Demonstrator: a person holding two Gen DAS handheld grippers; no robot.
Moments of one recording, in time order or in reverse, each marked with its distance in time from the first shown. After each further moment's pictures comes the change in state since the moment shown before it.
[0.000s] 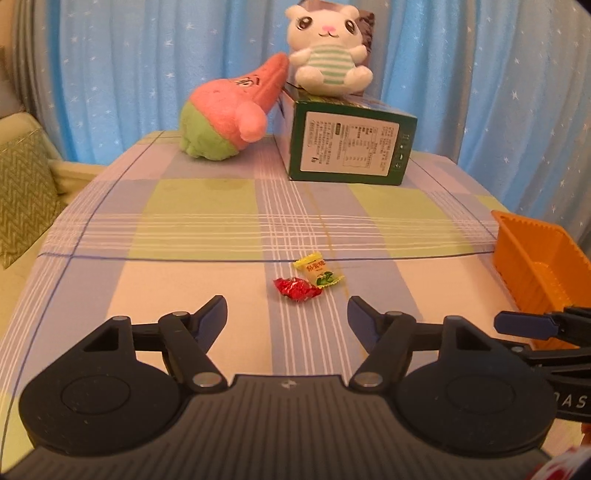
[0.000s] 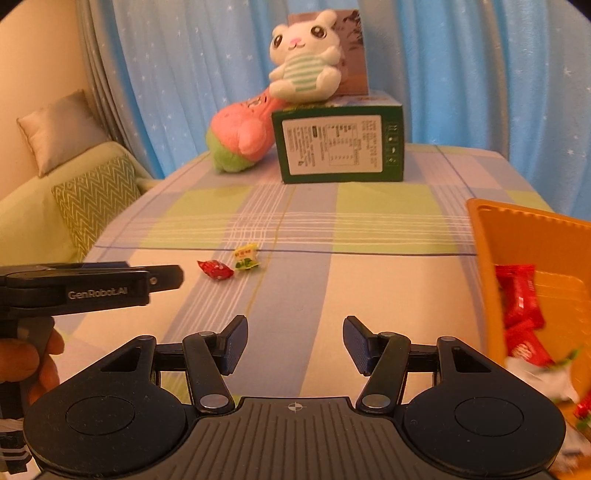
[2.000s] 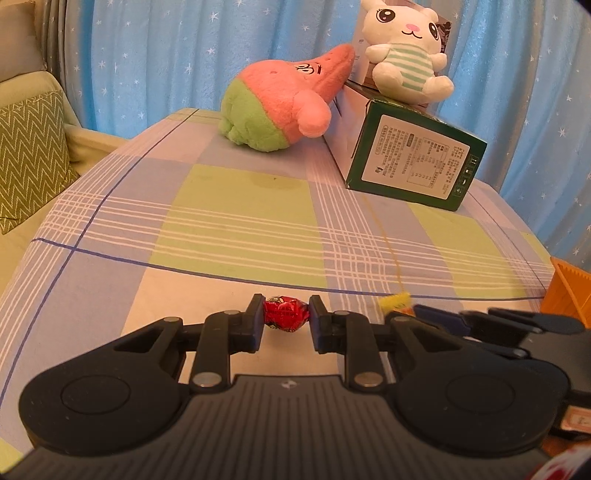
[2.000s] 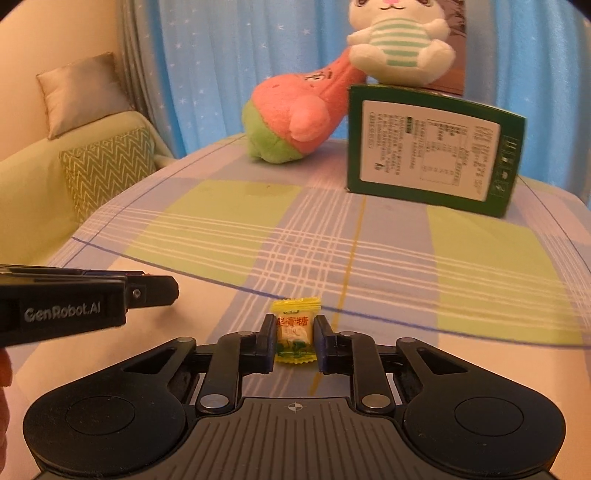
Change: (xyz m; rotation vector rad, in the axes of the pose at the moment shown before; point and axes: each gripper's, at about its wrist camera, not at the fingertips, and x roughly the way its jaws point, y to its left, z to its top) left arm 0.050 0.058 0.015 -0.159 0.014 0.027; right arm 0.125 0.043 0.035 -0.122 0.003 0.037
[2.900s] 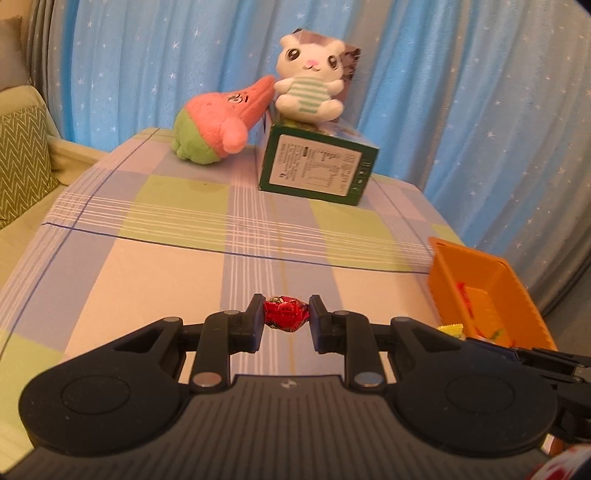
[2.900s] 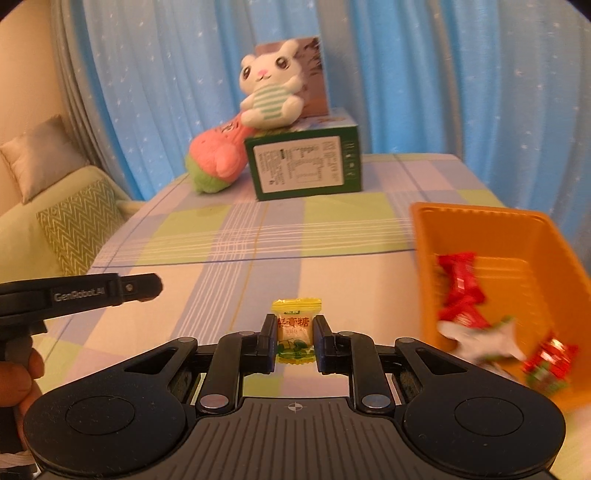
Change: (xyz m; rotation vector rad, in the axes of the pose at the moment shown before) left arm -0.145 -0.082 -0.035 0.017 -0.030 -0.101; right arm -0.223 -0.026 -0.050 0.217 -0.056 -0.126
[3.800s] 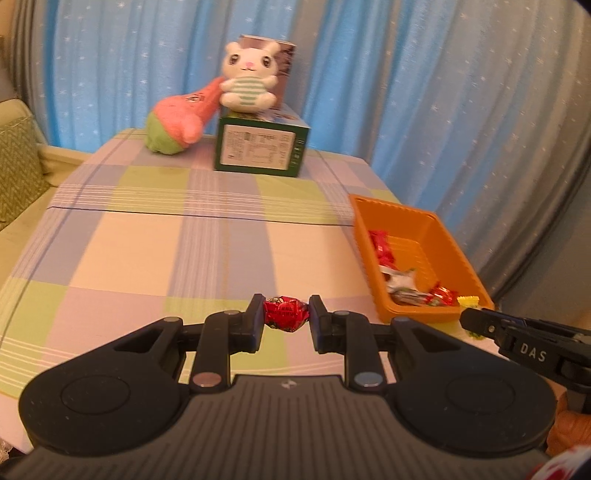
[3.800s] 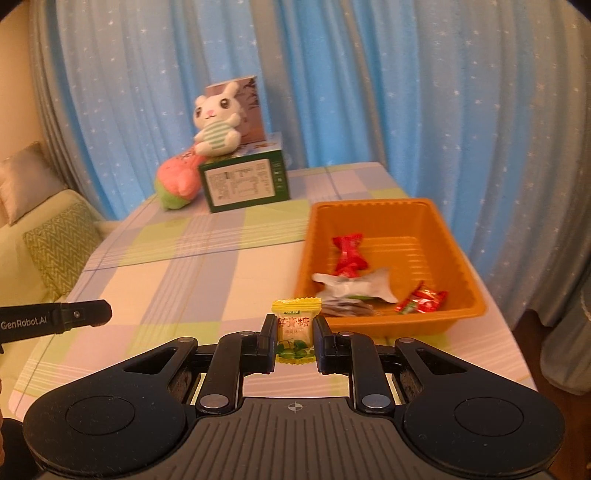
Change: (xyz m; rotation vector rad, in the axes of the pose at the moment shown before) left arm -0.101 -0.077 -0.049 0.075 0.042 -0.056; right arm -0.136 -0.049 -0.041 0.058 -0.047 -0.115
